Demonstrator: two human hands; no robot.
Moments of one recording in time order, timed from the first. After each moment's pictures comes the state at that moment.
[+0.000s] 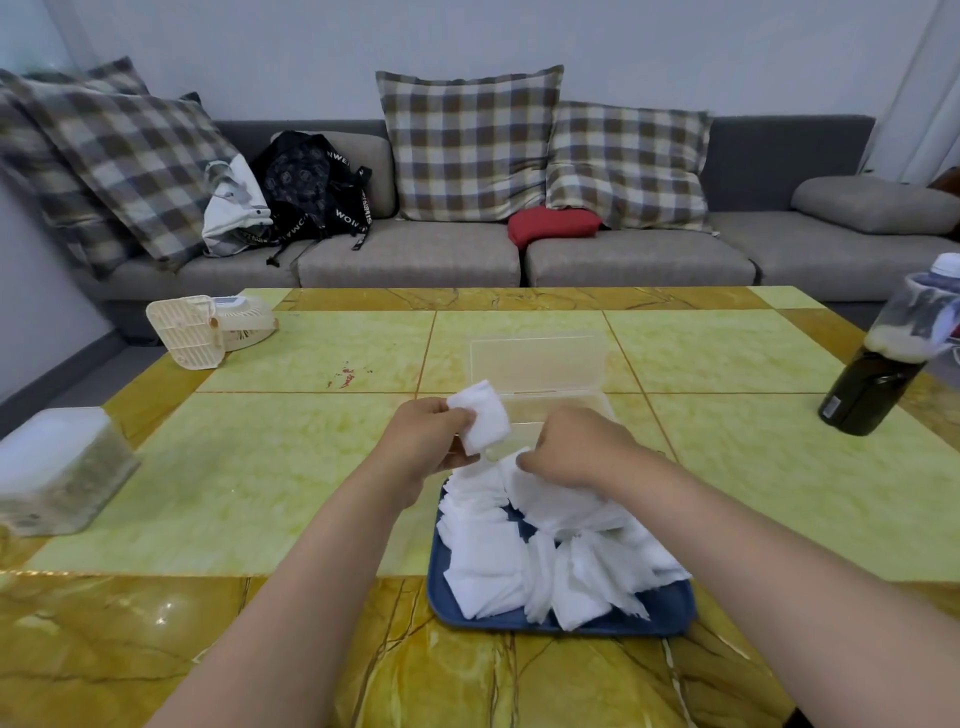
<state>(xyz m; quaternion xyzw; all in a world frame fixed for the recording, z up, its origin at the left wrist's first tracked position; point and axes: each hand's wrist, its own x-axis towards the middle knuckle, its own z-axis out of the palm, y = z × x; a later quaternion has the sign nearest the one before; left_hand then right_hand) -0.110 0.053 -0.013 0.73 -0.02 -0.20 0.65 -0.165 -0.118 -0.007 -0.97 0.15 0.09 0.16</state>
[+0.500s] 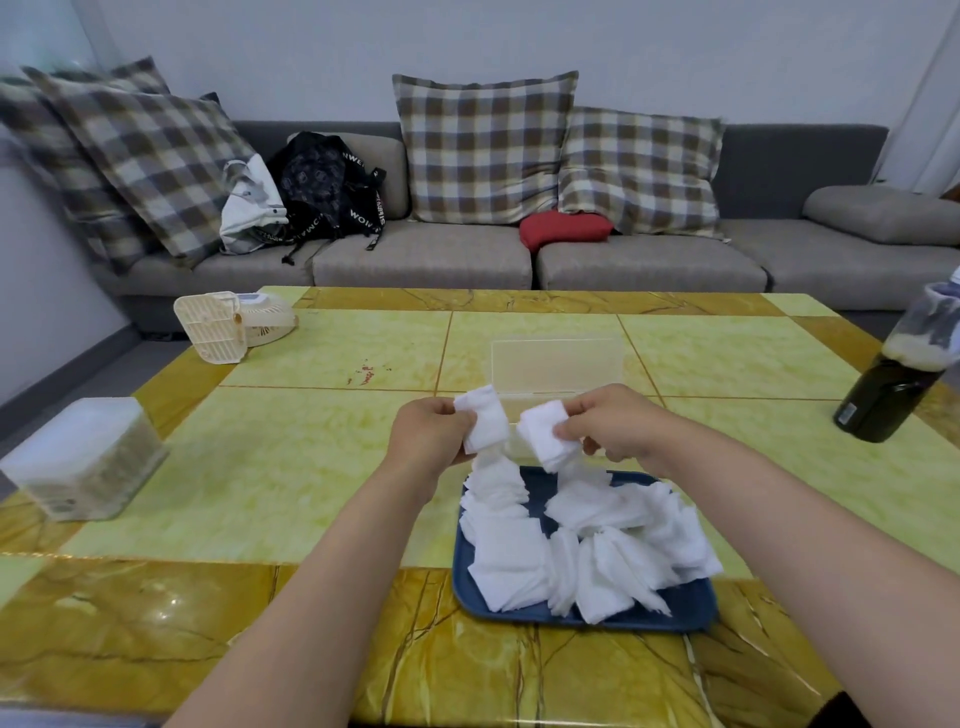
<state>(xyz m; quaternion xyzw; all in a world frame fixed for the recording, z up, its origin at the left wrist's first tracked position) -0.111 0.067 -0.016 0.73 0.02 -0.13 0.67 -0.168 -0.135 0.010 -0.86 0.18 0.06 0.47</state>
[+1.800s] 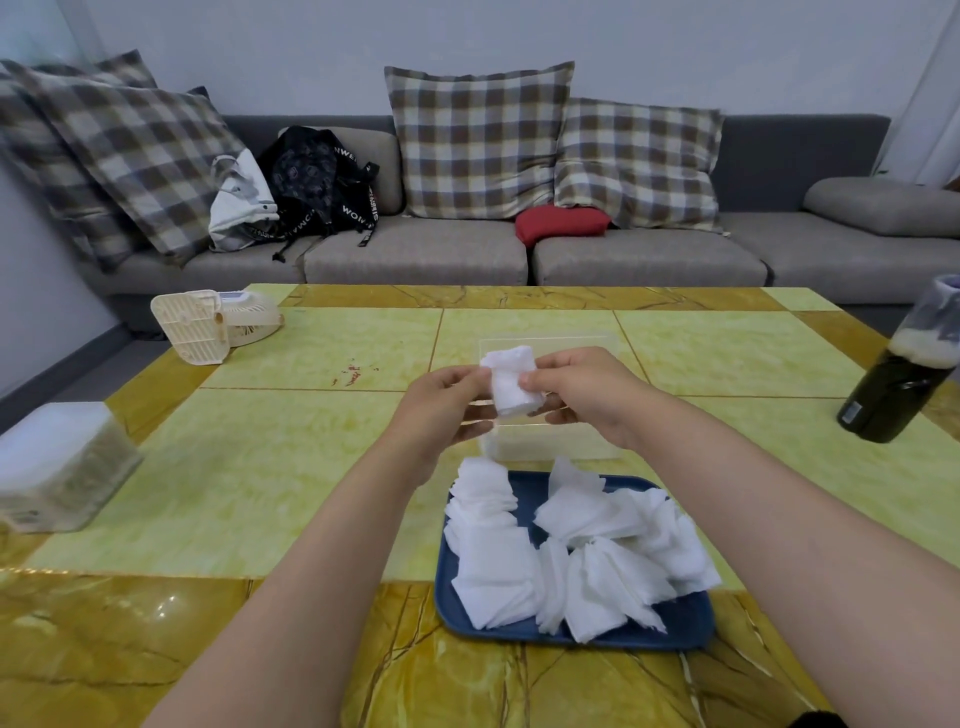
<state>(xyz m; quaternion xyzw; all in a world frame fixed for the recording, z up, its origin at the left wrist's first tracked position) -0.093 0.044 -0.005 0.68 -0.06 -0.17 0.71 -0.137 -0.129 0.020 -0.80 0.15 -0.02 0.58</state>
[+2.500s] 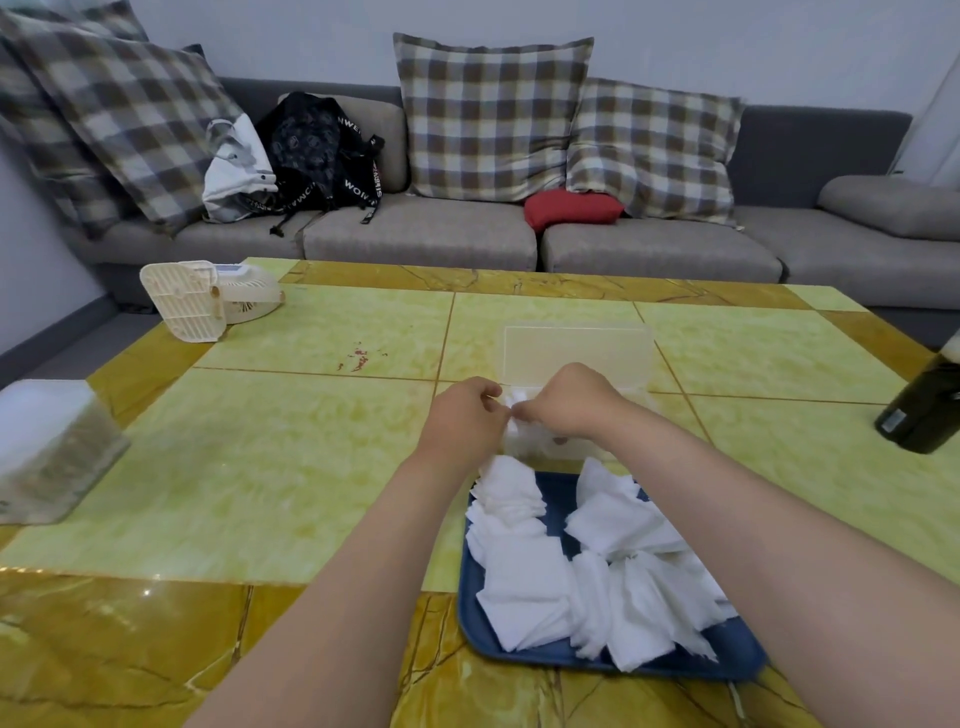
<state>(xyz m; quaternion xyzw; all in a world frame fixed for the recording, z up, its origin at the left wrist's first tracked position) -0.054 0.035 -0.059 0.89 -0.14 -0.03 0.44 -0.082 -0.101 -0.020 -0.93 0.23 0.05 0.29</state>
